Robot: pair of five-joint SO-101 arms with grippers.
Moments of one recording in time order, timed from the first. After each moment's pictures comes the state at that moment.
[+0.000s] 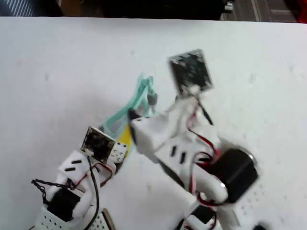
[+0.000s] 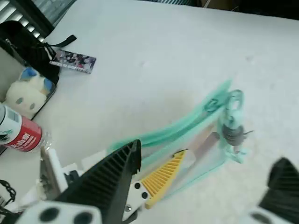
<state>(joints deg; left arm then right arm) 23.1 -103.5 83.9 47.1 -2.8 -45.5 -35.6 -10.1 91.2 -18.9</state>
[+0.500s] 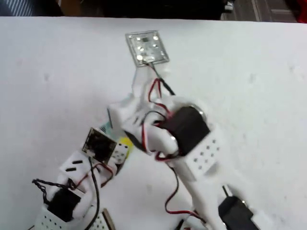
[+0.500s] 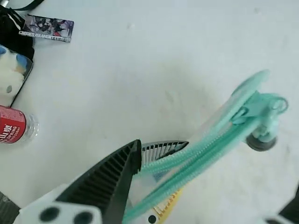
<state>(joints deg) 23.7 -103.5 83.9 47.0 -3.1 -46.2 -15.8 -22.2 96.9 -23.2</state>
